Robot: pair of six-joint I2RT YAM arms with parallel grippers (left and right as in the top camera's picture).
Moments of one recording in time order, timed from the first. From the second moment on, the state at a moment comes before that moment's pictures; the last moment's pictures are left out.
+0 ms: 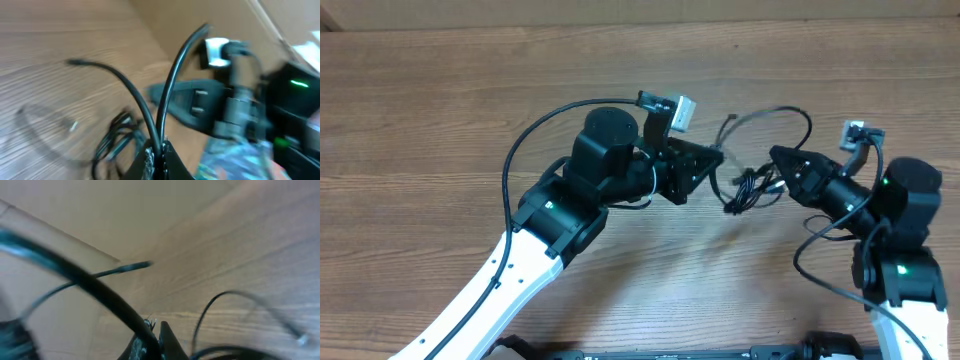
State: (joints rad) left arm -0.63 1.30 1.17 -0.23 0.54 -0.59; right arm -0.10 0.87 0.74 -0.26 -0.73 0.64
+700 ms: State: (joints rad) left arm -0.63 1.30 1.17 -0.55 0.60 0.29; right arm -0.10 0.77 0.74 -0.31 -0.75 0.64
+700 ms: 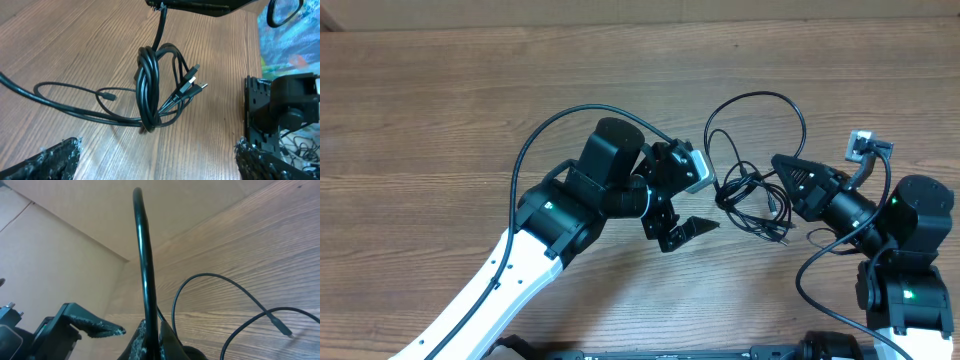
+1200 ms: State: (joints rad) left arm -0.73 1.43 1.17 -0.44 0.61 0.31; right arm -0.10 0.77 0.74 -0.31 -0.82 0.64
